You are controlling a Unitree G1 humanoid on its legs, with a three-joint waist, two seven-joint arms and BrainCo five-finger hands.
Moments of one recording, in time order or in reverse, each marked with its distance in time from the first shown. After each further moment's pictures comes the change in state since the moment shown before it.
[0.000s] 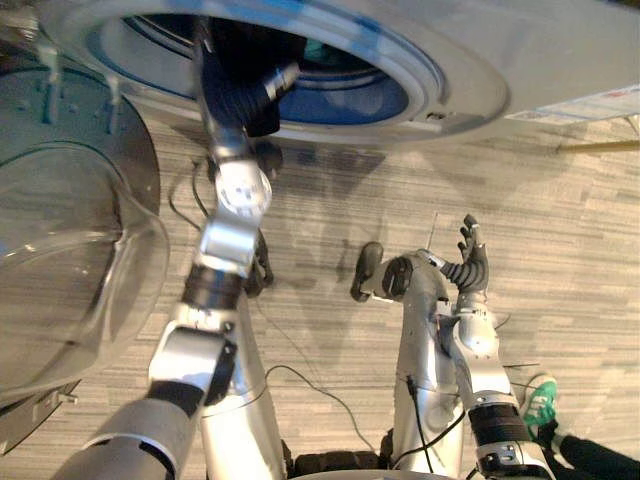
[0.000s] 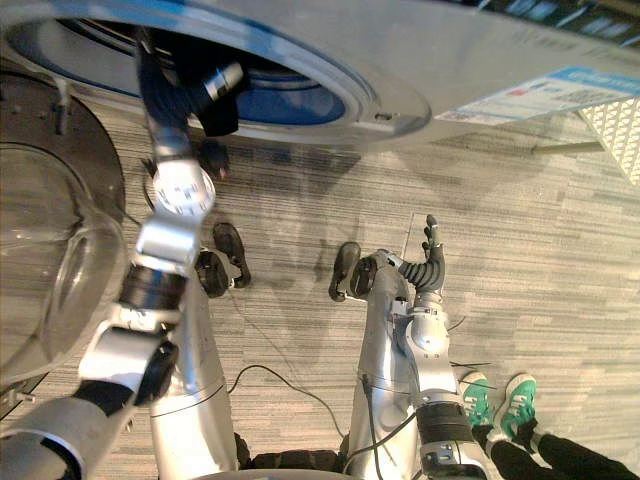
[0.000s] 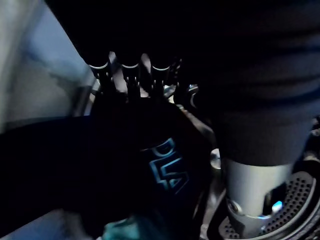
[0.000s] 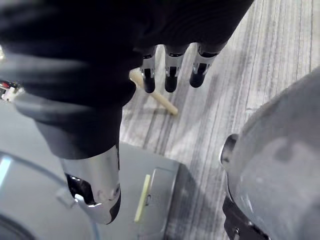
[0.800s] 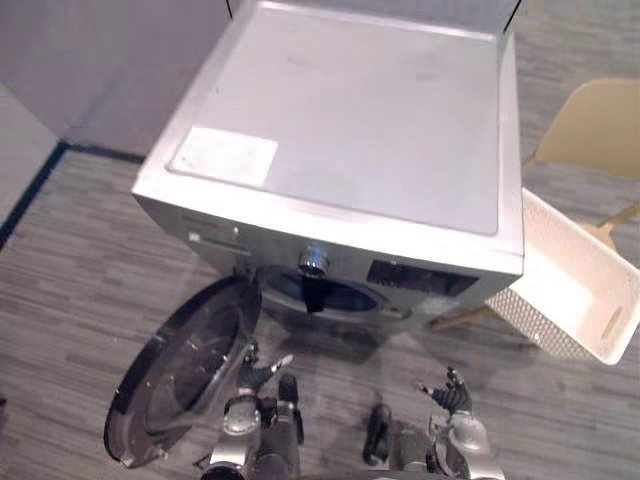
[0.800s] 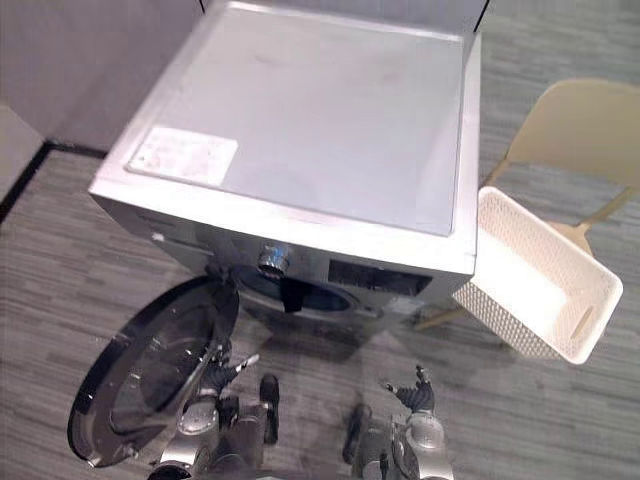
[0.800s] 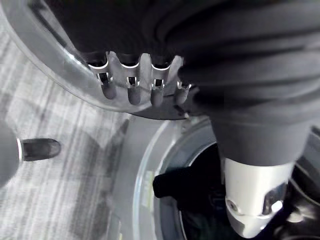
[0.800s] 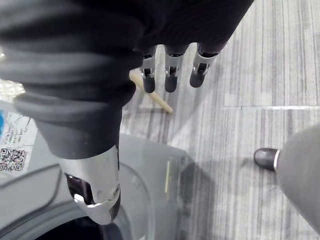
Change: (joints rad) left arm 0.578 -0.009 0.078 0.577 -0.126 -0.059 -0.287; right arm 0.191 0.000 -0.092 0.538 0.030 0.074 0.066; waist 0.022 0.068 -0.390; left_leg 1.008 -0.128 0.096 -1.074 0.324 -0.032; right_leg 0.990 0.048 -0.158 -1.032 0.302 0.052
